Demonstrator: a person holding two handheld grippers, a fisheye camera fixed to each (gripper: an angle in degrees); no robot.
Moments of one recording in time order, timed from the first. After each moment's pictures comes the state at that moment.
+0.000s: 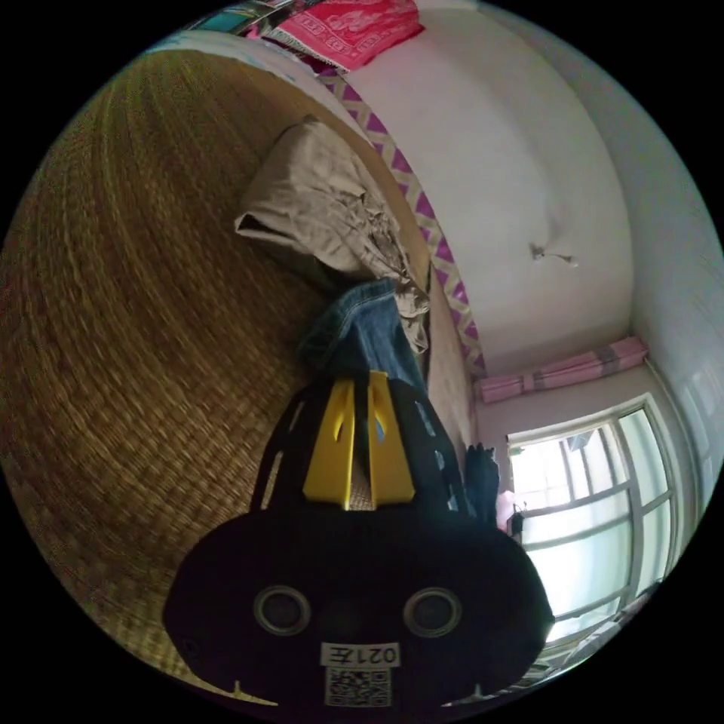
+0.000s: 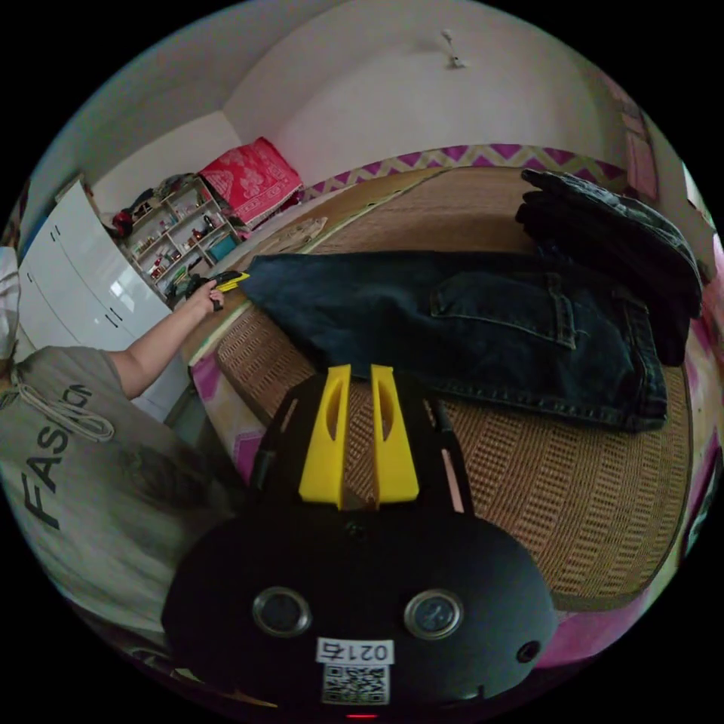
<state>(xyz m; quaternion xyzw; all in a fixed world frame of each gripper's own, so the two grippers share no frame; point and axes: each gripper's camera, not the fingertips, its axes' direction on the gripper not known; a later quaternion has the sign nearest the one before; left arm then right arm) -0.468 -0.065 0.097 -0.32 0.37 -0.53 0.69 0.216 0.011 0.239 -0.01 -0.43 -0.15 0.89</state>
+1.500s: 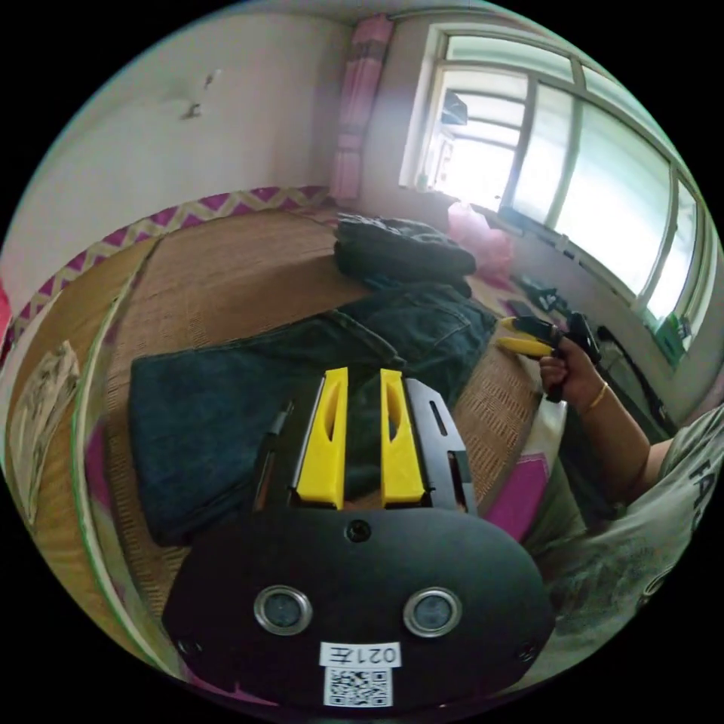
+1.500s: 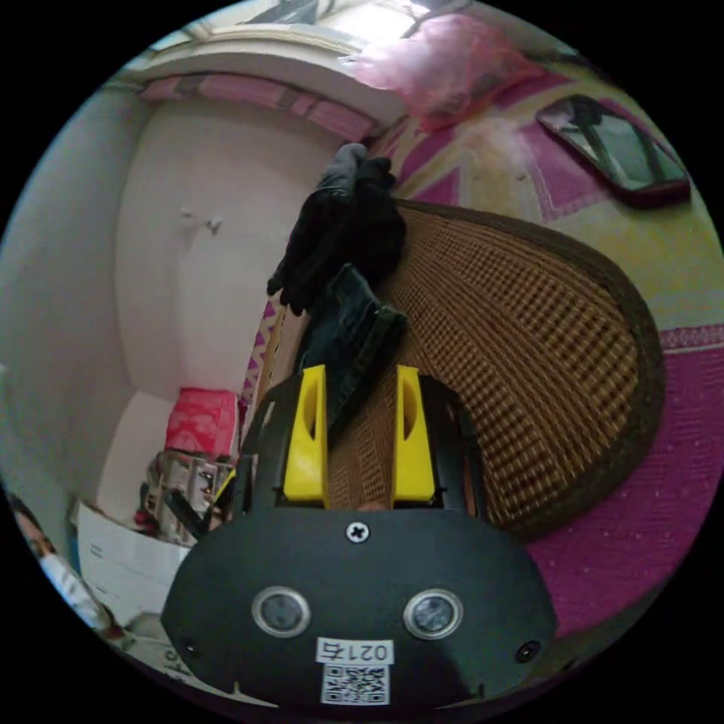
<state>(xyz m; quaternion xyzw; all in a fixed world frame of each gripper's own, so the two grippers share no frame) 0.029 -0.070 -0.133 -0.17 0.54 -0.01 0.82 0.446 -0.005 0.415 -0.01 -0.44 0.36 0.82</state>
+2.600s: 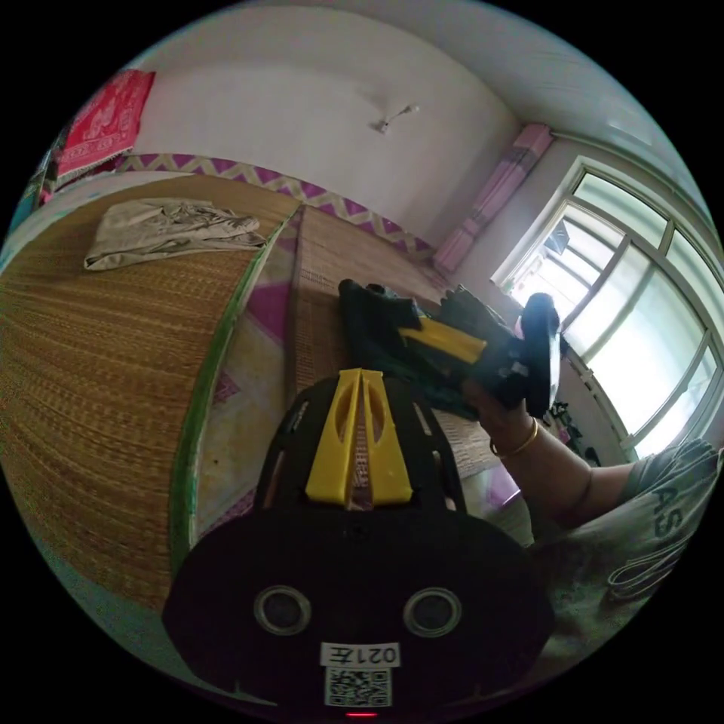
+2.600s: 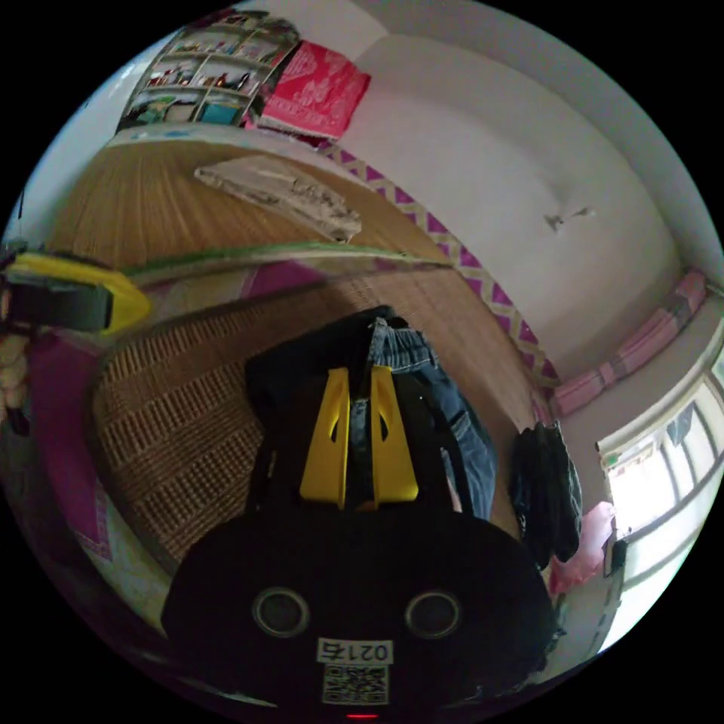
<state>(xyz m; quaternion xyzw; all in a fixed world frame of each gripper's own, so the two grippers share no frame) -0.255 0.015 -0.061 -0.22 0.48 -0.26 0.81 -0.304 0.030 0.264 0.18 -0.09 -0.39 0.90</state>
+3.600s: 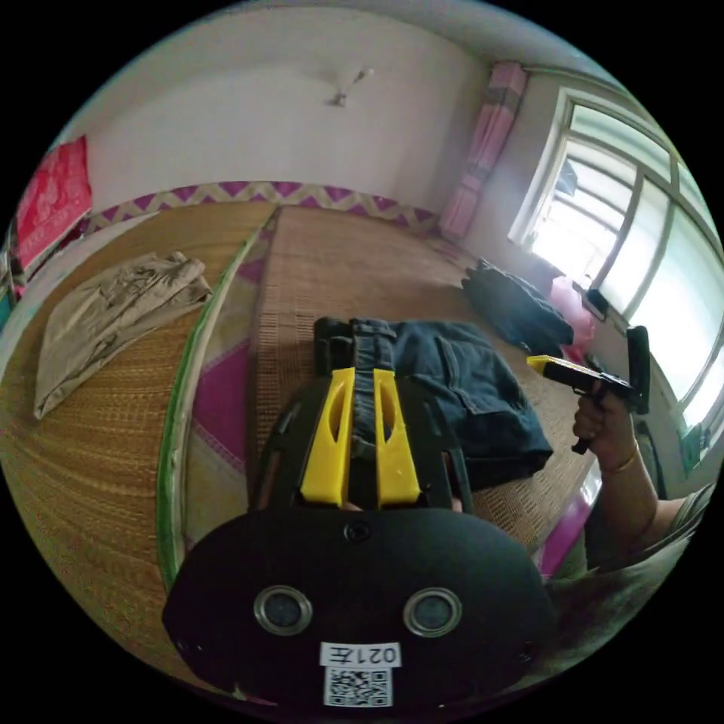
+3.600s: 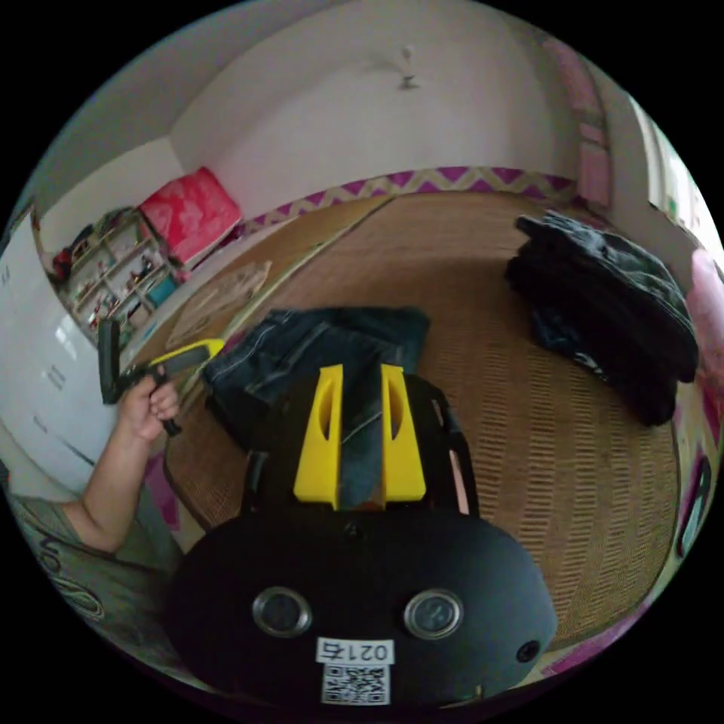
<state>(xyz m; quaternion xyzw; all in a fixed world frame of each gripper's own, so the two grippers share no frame) -0.199 -0.162 0.050 -0.25 0.46 -0.15 0.84 0.088 -0.174 0.381 0.03 -0.34 -0.06 0.94</state>
